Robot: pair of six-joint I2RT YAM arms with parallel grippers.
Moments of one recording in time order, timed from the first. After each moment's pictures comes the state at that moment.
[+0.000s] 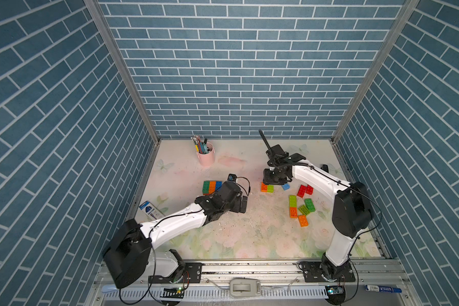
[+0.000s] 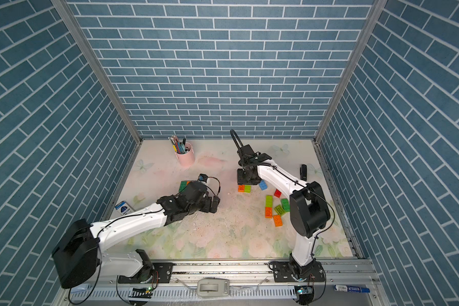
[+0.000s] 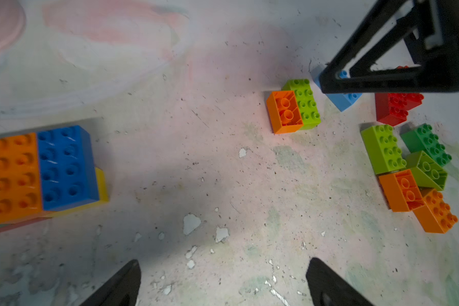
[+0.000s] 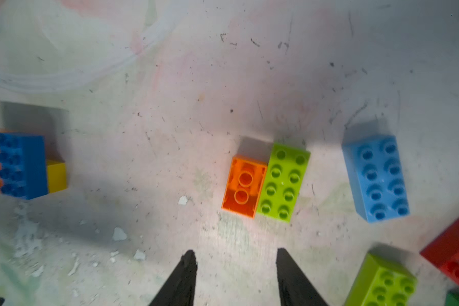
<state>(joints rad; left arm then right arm) -0.83 1.40 0.79 -0.23 -0.16 -0.54 0.60 1.91 1.54 -0.86 -0.04 0.40</state>
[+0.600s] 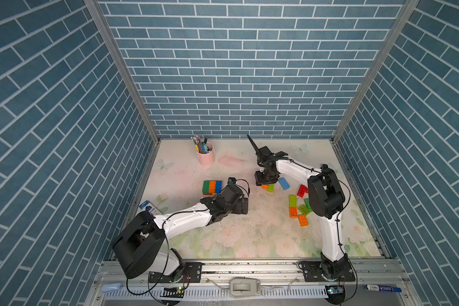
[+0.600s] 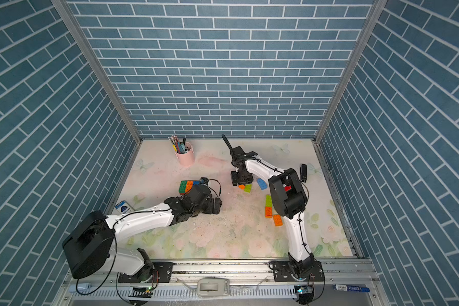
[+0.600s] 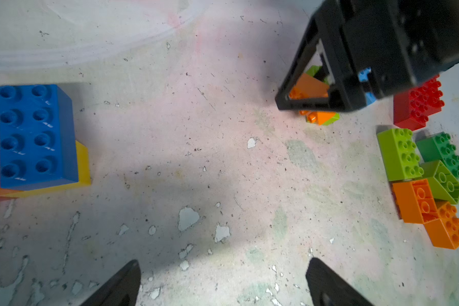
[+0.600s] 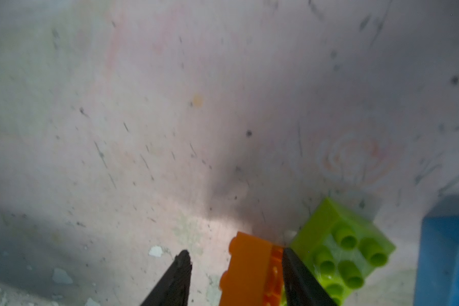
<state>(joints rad) -0.83 1.42 0.75 -0.19 -0.16 -0.61 0.60 2.10 1.61 -0.88 -0.10 0.29</state>
